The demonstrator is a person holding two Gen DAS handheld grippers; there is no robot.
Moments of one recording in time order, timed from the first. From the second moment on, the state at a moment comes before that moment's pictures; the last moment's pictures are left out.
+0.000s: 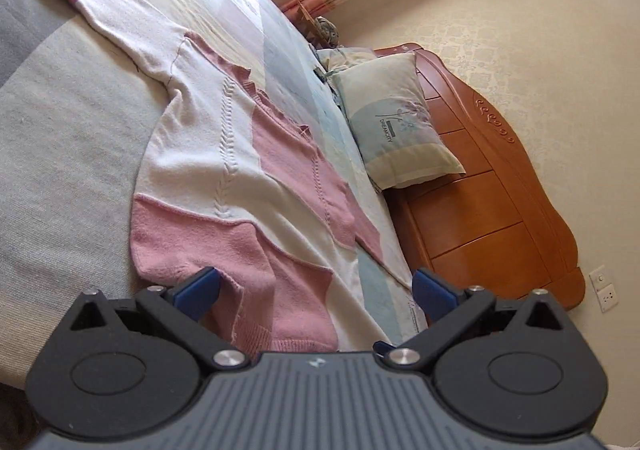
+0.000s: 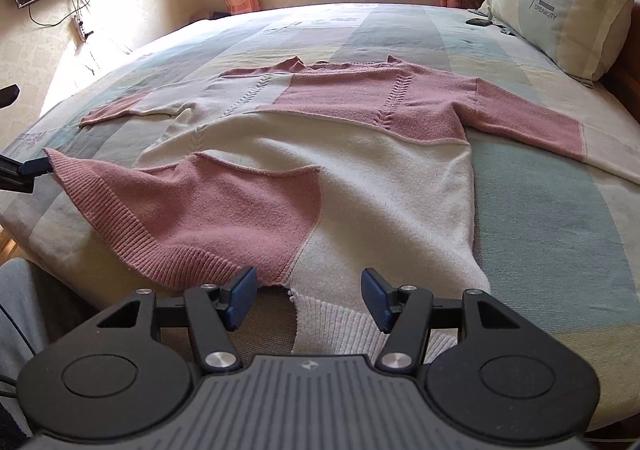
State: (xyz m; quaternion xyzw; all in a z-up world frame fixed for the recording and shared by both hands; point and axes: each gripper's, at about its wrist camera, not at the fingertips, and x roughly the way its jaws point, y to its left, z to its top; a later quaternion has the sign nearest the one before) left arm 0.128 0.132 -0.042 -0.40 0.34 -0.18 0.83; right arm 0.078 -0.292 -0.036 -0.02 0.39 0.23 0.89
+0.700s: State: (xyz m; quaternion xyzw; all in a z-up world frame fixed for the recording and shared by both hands) left arm 0.100 -0.070 -0.073 0.33 0.33 -0.20 0.86; right arm 0.062 -0.252 -0.033 -0.10 0.36 0.26 0.89
